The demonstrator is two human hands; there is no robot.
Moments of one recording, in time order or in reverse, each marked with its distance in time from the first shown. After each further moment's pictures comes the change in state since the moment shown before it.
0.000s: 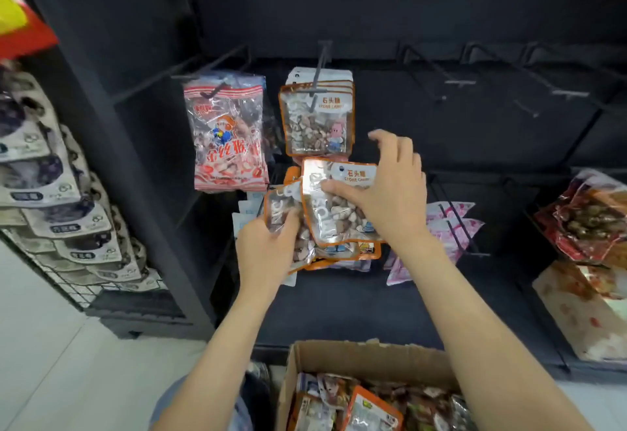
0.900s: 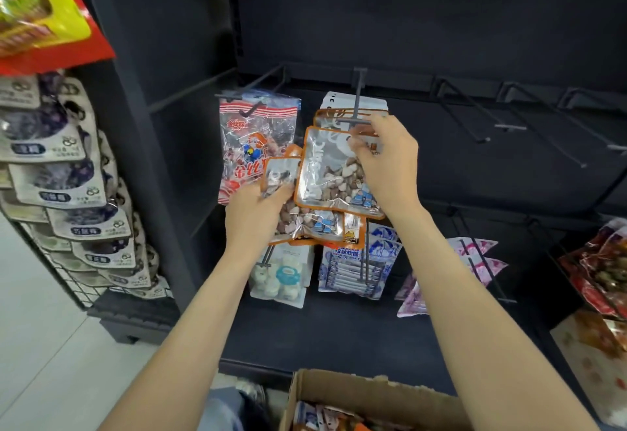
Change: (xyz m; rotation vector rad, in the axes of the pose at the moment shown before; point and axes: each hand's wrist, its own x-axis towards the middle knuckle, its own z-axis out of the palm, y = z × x) left_hand 0.072 0.029 -0.035 -0.042 0.000 0.000; right_hand 0.084 -0.038 0.032 0.378 0.121 -0.197
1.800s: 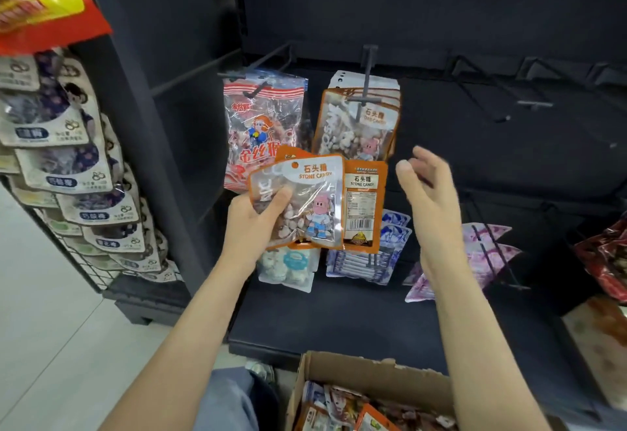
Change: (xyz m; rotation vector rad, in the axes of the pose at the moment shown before) left_hand -0.010 -0.036 -0.010 -0.177 -0.063 -0.023; right_hand -0.076 -0.002 -0.038 0.454 -0.032 0.547
